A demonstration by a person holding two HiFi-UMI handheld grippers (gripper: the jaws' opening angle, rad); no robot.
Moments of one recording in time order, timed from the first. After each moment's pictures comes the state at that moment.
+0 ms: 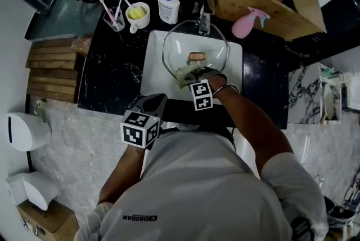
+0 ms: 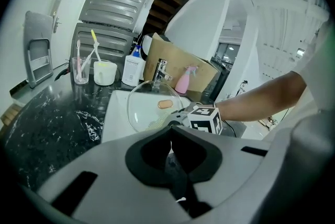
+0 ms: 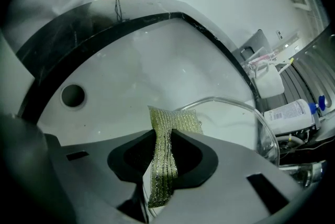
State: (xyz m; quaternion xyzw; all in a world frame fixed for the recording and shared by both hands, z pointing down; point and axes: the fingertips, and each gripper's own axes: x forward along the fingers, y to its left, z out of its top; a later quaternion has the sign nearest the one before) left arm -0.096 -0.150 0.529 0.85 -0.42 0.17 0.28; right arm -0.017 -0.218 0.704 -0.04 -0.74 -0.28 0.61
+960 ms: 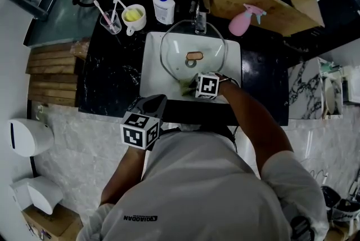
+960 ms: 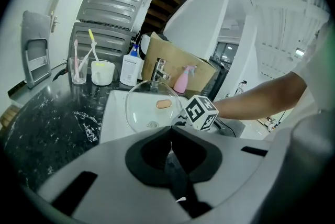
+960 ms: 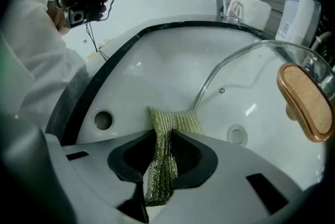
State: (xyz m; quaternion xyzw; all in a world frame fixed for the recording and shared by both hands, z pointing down) left arm -0.091 -0.151 0.530 0.85 -0.41 0.17 0.28; right arm 0.007 -0.187 0.710 -0.05 -0.82 0.06 0.57
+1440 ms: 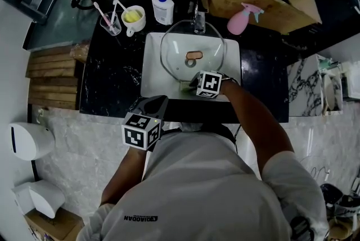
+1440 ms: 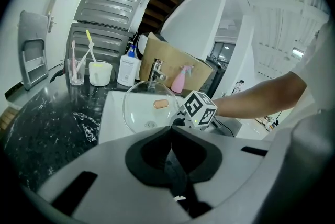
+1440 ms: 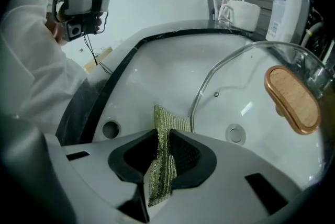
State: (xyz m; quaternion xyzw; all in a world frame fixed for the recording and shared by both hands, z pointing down) left arm -0.090 -0.143 0.525 0.86 -0.40 0.17 0.28; right arm 0.002 -0.184 0.695 -0.03 -0.83 0.10 0.54
